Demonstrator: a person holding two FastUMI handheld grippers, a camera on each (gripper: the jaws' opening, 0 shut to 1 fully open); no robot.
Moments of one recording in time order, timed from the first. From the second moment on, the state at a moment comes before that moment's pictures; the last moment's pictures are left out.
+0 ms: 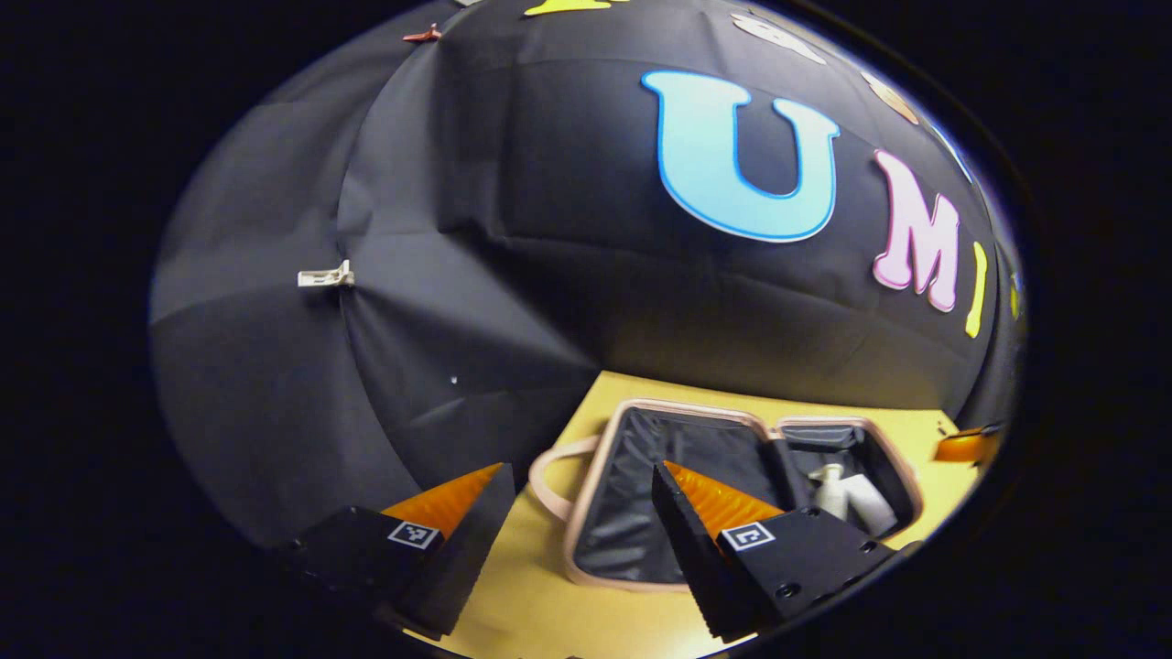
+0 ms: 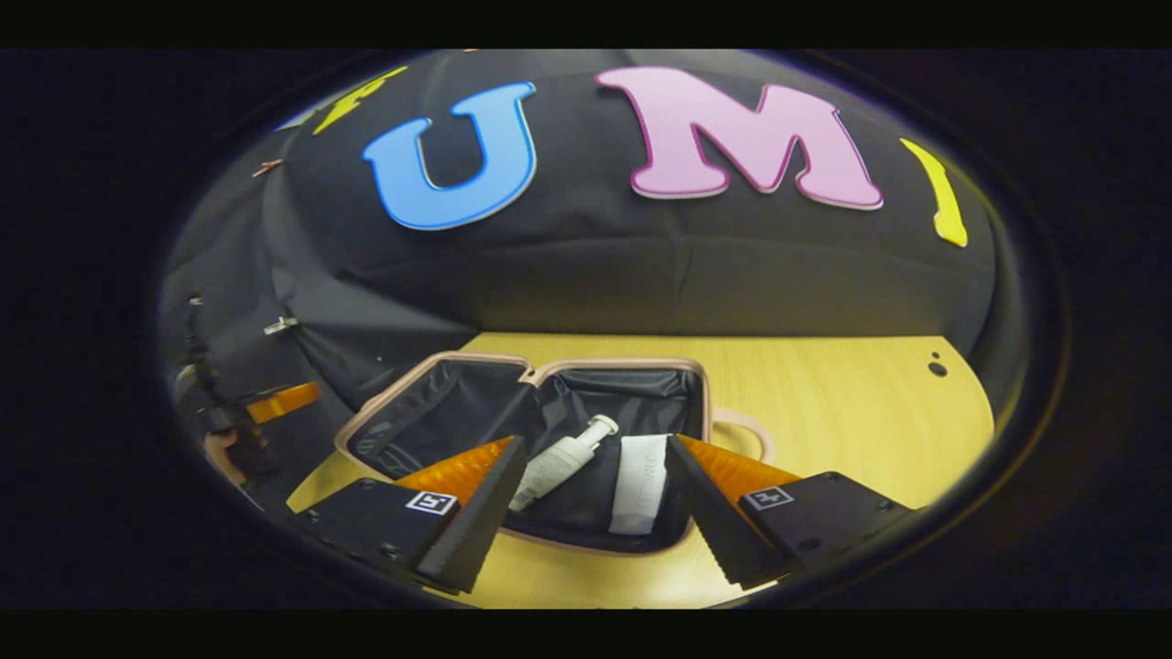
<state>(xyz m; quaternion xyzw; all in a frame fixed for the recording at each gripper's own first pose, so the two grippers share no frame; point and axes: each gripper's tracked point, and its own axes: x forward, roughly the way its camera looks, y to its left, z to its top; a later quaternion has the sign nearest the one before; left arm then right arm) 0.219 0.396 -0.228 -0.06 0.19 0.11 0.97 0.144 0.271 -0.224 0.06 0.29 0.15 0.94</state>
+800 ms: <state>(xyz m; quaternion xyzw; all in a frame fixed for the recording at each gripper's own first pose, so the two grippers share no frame) 0.313 0.431 -0.367 -0.09 0.41 0.04 0.90 0.041 0.184 -0.273 0.05 0.37 0.10 0.92</state>
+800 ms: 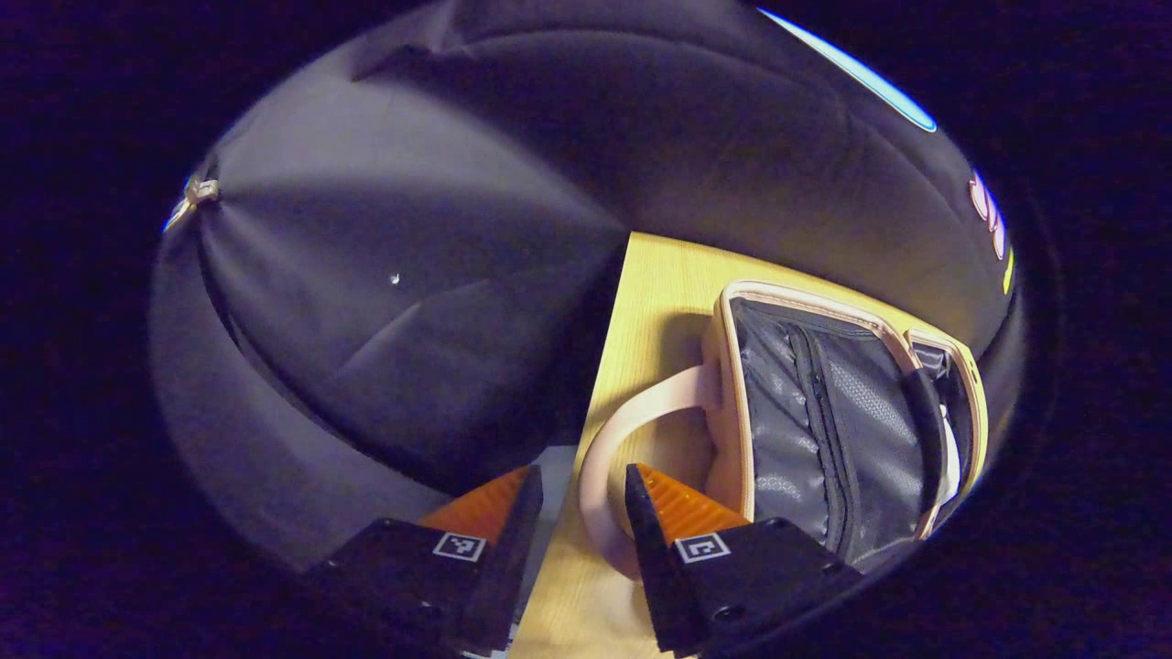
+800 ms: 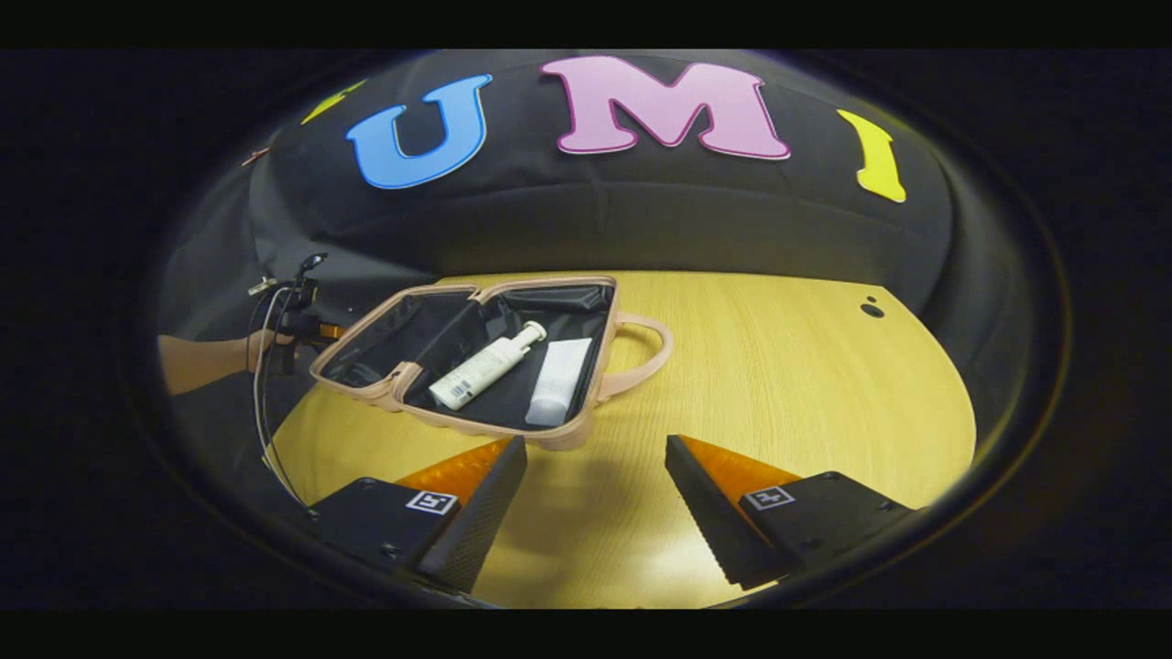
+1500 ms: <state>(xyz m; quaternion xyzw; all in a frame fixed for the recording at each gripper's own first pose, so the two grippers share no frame) 0.310 0.424 -0.265 -0.01 0.34 0.08 0.94 0.052 0.149 -0.251 0.06 0.34 0.08 0.93</state>
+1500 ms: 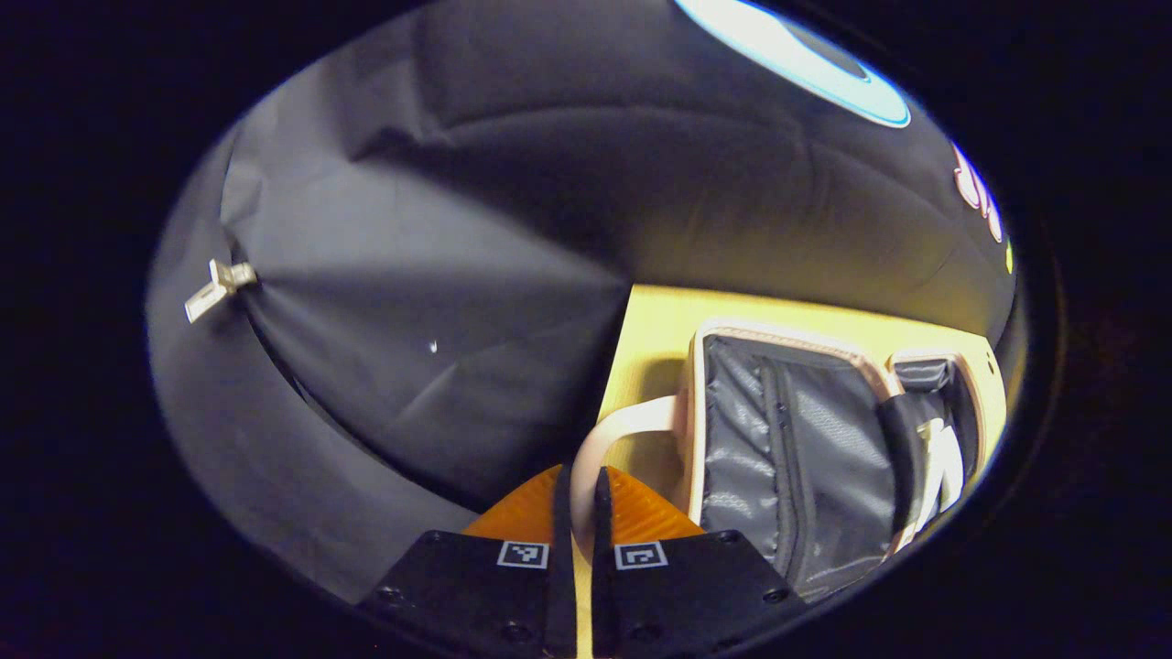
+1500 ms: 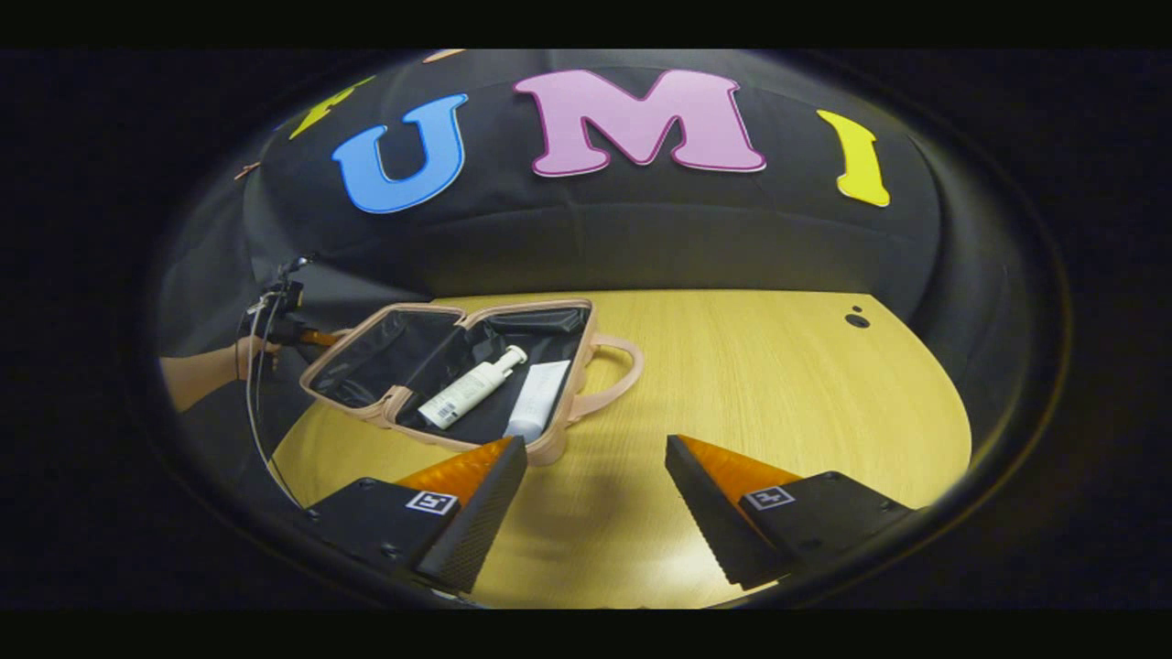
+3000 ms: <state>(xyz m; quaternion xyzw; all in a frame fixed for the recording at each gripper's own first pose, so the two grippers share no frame) 0.285 -0.112 -0.171 -0.11 0.20 -0.11 0.97 0.095 -0.005 -0.206 0.08 0.27 0.03 0.96</state>
